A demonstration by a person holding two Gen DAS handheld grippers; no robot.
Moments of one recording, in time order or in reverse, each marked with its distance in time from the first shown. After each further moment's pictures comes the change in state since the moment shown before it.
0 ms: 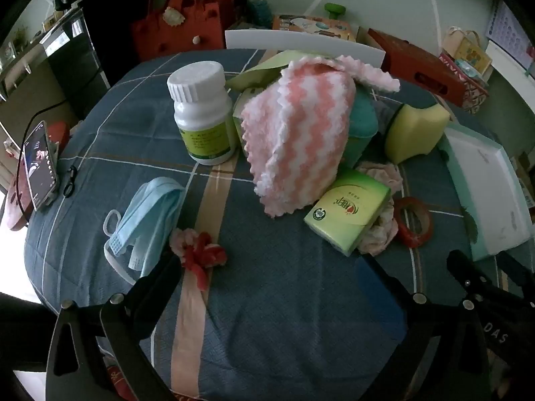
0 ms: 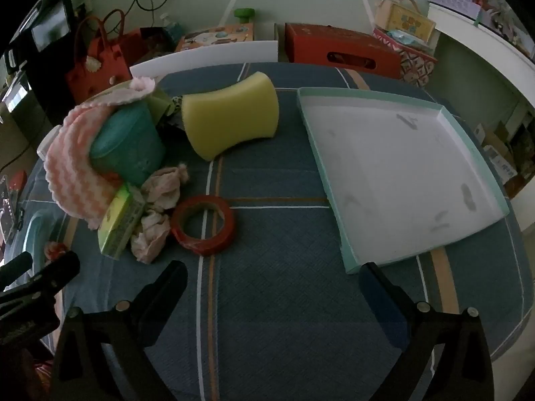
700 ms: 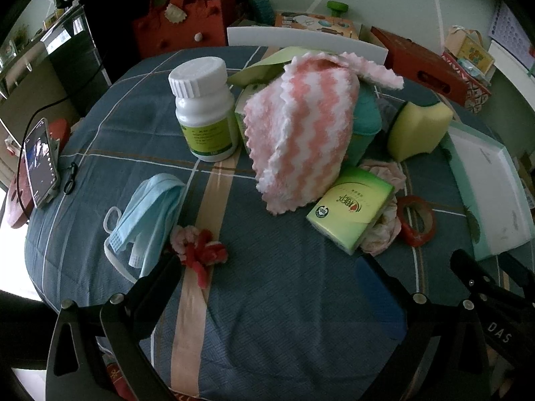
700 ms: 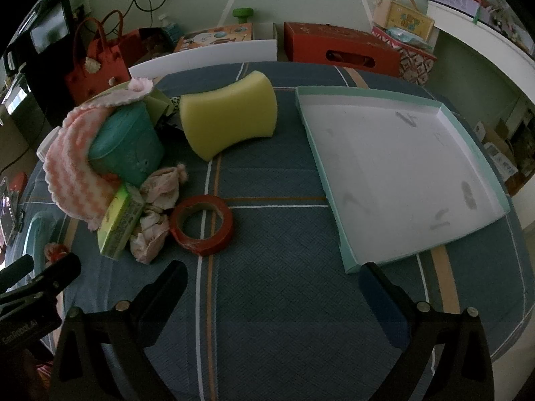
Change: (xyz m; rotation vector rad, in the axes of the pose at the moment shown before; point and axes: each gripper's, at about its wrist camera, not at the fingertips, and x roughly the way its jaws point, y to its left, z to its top) left arm 0.004 0.001 -0.004 -0.007 -0.002 -0.007; right arm 0.001 -0.002 0.000 0.005 0.002 0.004
